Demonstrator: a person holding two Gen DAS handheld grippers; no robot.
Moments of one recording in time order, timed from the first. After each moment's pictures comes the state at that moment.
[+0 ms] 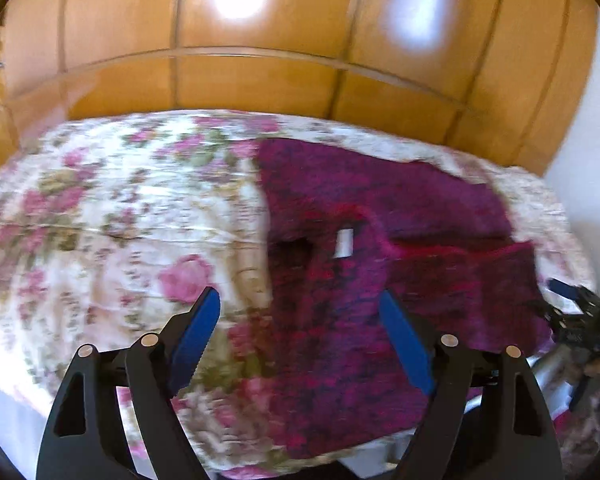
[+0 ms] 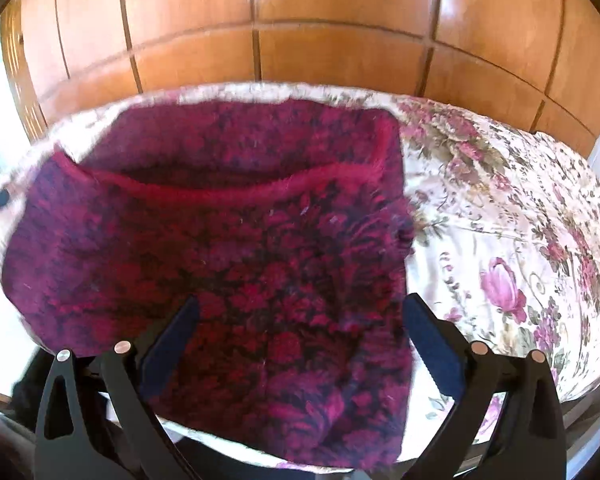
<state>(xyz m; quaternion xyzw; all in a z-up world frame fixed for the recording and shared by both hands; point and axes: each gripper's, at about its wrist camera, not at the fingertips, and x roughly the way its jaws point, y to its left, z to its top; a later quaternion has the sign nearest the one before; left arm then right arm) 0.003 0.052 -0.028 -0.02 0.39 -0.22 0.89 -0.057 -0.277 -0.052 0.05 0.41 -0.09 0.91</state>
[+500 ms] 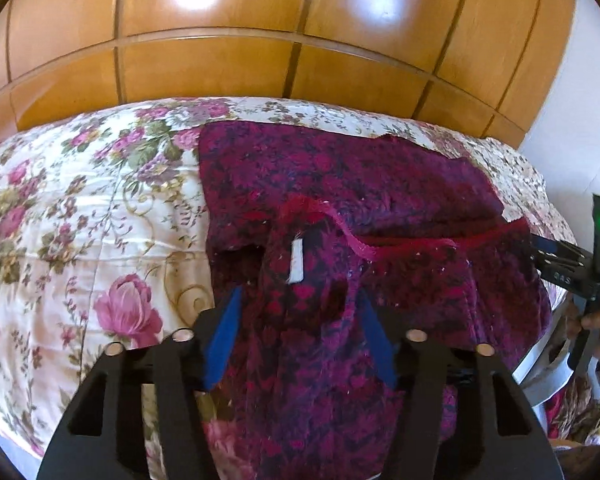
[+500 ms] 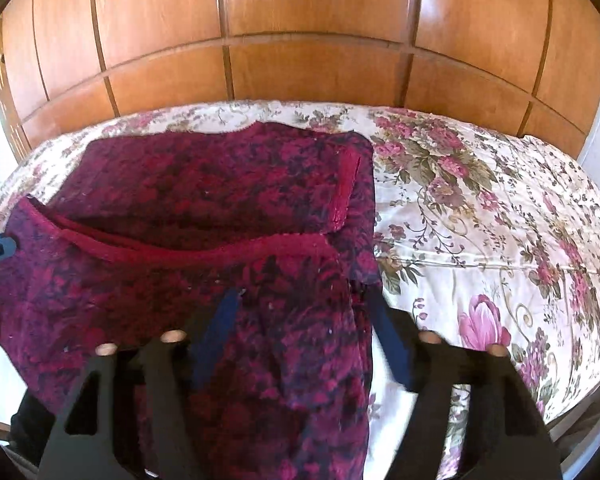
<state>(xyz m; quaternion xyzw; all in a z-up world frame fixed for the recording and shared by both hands) 0.035 0.010 -0.053 0.02 0.41 -0.28 0.87 -0.011 -0.305 -0.059 0.04 0.43 -0.11 0.90</state>
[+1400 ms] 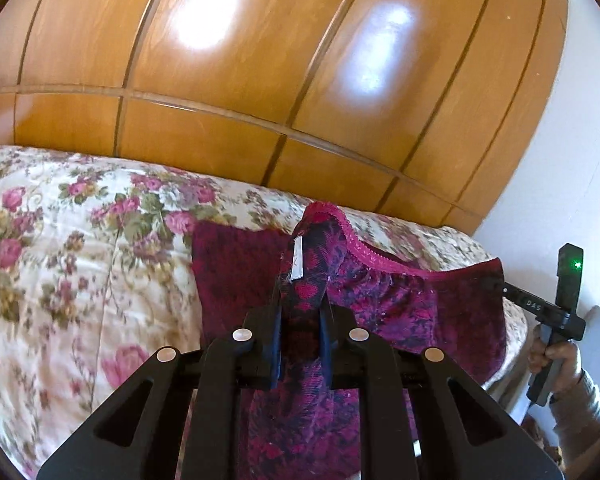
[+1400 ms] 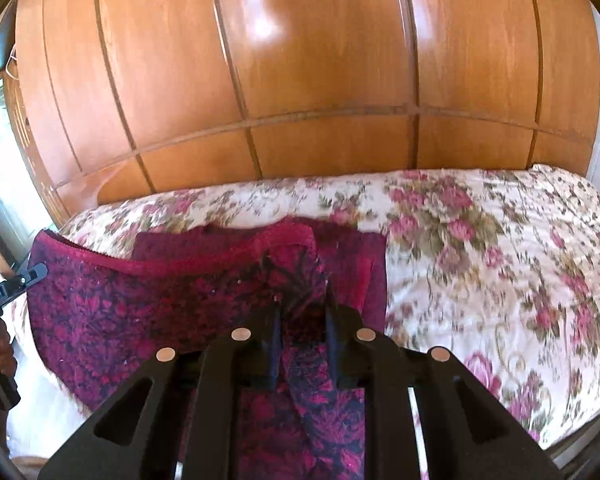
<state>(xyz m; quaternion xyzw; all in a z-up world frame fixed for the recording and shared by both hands) 0.048 0.053 0.018 -0.11 0.31 -0.32 0.89 -0.005 -0.320 0.040 0.10 0.33 -0.08 0.94</state>
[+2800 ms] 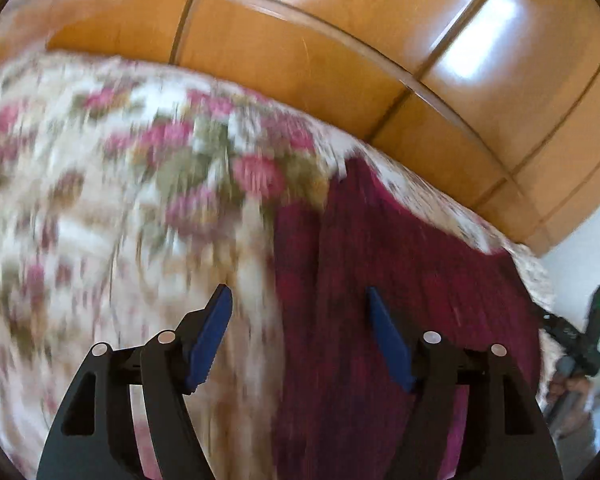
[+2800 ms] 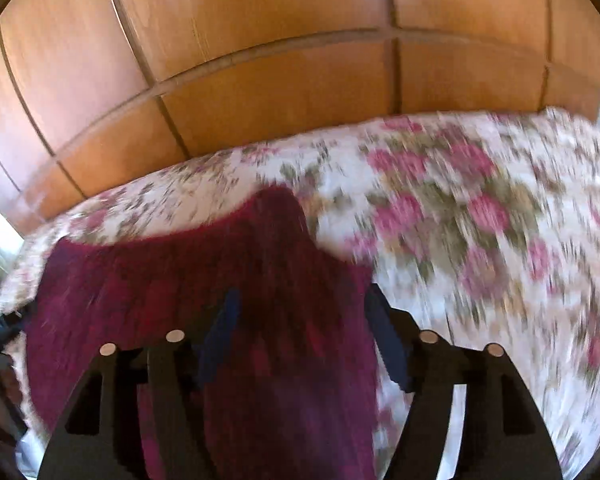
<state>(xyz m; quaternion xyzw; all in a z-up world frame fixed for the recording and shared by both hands) 0.181 0.058 -0.080 -0.16 0.44 -0.22 0.86 0.088 -0.403 -0.039 0.19 0.41 -0.11 0.89</state>
